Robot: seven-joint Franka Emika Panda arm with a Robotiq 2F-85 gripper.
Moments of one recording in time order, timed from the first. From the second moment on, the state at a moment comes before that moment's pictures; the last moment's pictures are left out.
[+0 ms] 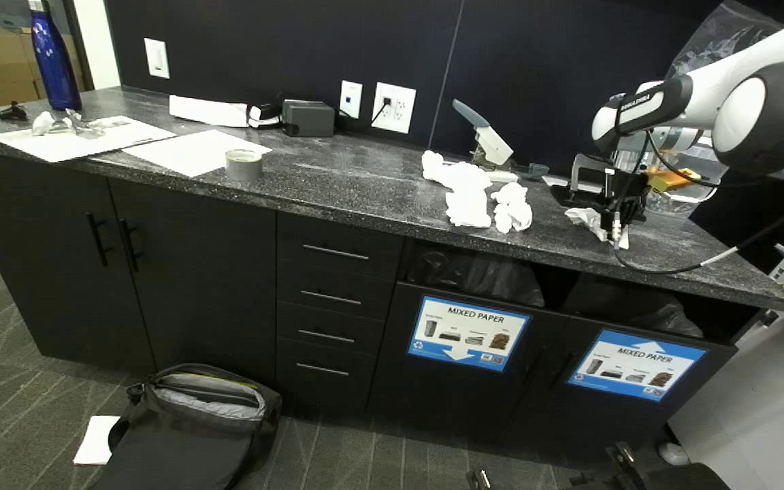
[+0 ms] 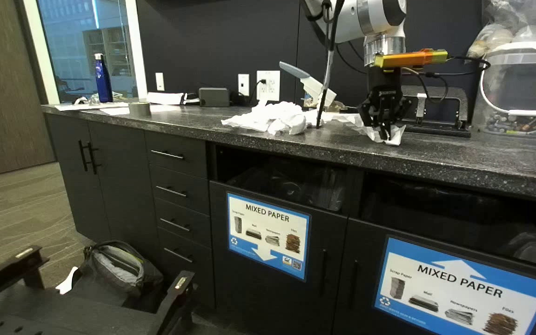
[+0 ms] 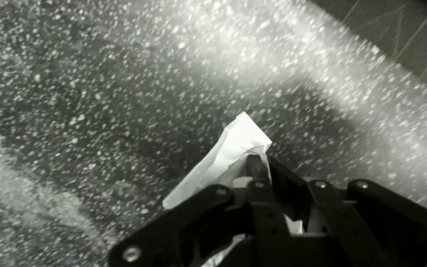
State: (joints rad) arm -0.39 0.96 -0.13 -0.98 -0.11 1.89 -0.75
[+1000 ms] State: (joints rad) arm -0.40 0.53 -0.09 -1.74 -0.11 1.74 -1.37
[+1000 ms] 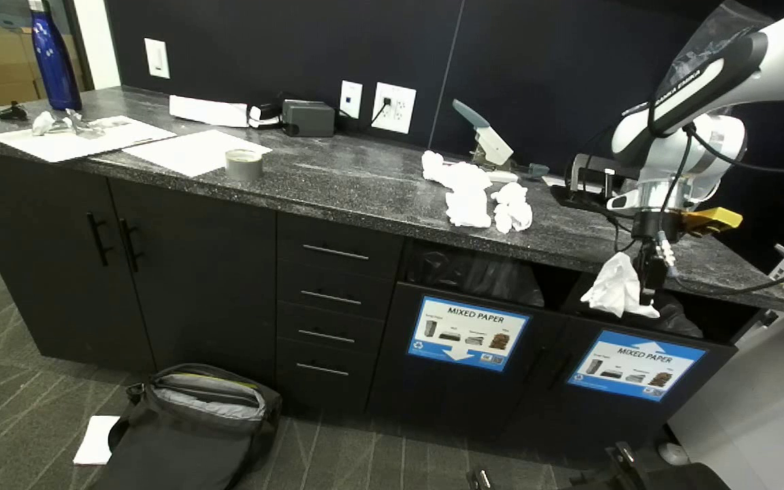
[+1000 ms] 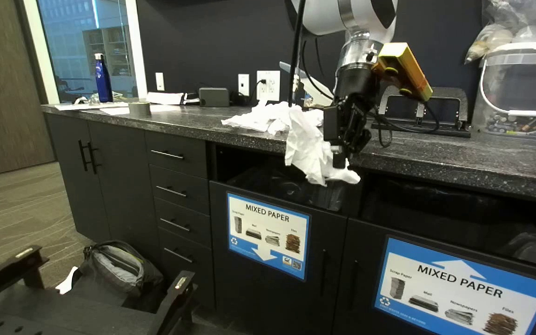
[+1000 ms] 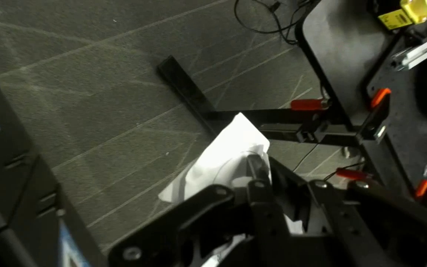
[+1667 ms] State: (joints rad) arm -0.35 0.40 -0.08 -2.33 0.10 2.20 -1.37
